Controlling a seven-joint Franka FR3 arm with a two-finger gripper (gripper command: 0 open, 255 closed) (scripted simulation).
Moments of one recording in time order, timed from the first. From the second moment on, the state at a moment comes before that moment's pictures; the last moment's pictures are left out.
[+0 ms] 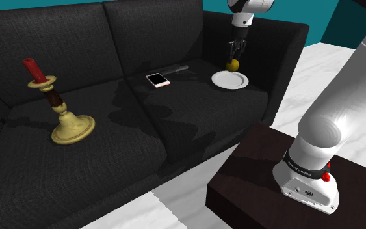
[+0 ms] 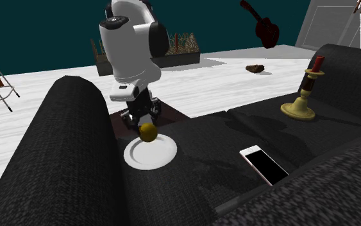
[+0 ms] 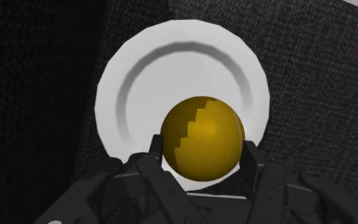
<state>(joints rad) -0.24 -0.09 -0.31 -2.04 0.09 1.90 -0.47</state>
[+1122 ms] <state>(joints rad) -0.24 -0.05 -0.31 -2.13 0.11 2.03 -0.50</state>
